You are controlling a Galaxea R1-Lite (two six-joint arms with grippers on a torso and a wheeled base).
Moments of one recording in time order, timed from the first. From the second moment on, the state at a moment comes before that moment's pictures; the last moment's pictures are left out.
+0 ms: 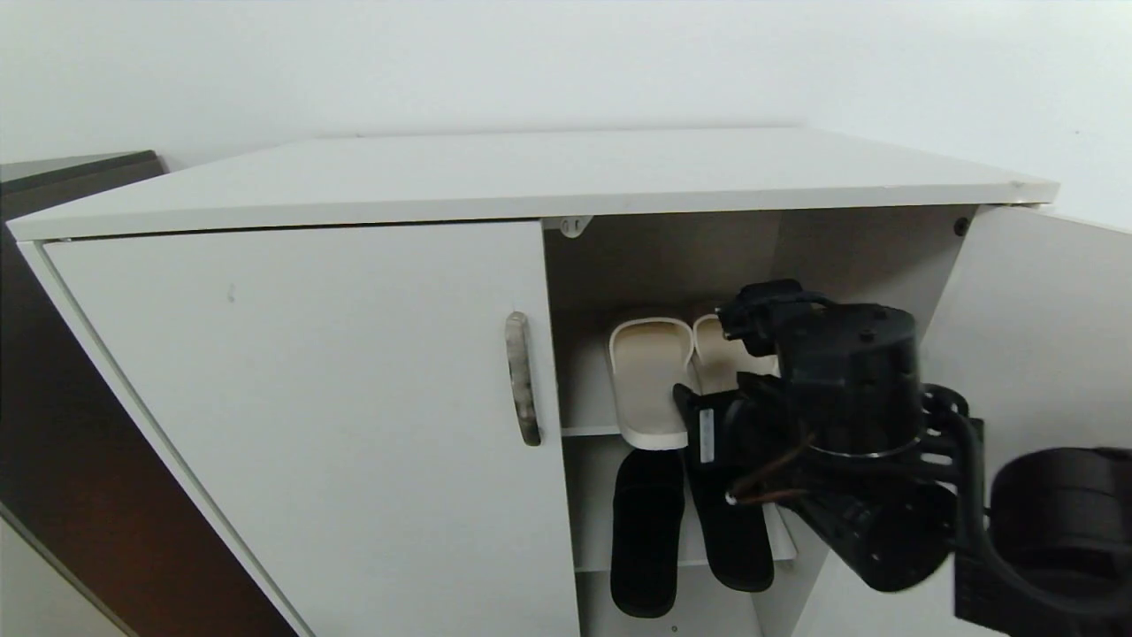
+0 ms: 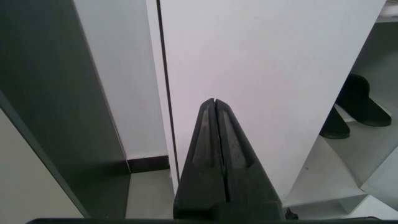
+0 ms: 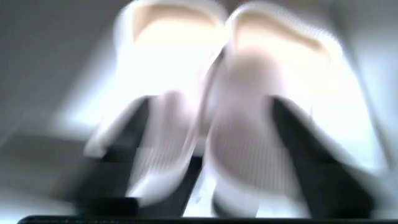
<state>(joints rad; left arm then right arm) 0.00 0.00 0.00 0.00 -0.06 0.00 0.92 1.72 -0.91 -0.52 -0.64 0.19</state>
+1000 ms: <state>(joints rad) 0.00 0.00 0.00 0.00 -0.06 0.01 0.99 1.55 -0.73 -0.55 -0.51 0.18</state>
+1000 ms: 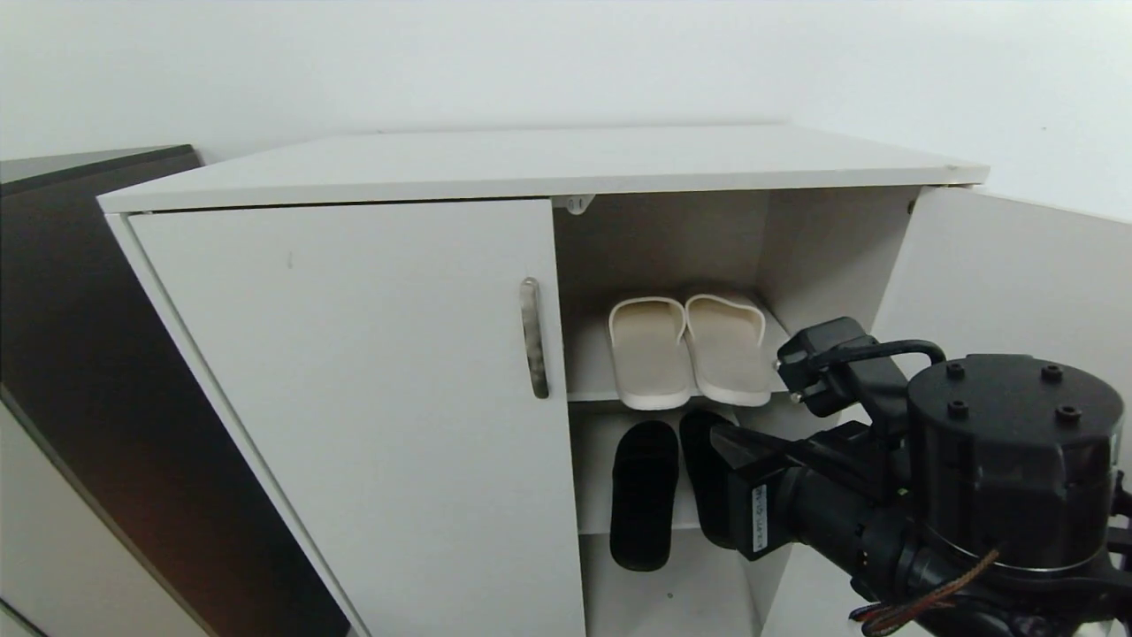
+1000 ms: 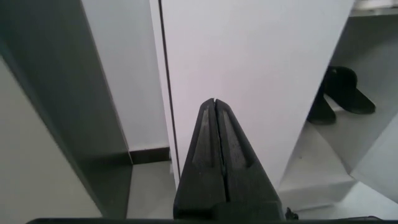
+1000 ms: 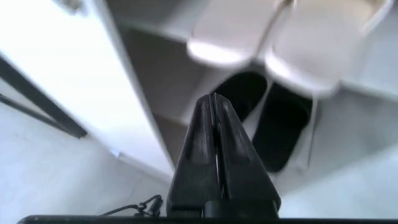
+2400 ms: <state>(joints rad) 0.00 0.00 0.00 0.00 -0.06 0.00 0.99 1.57 -0.69 -0.58 -0.48 0.18</state>
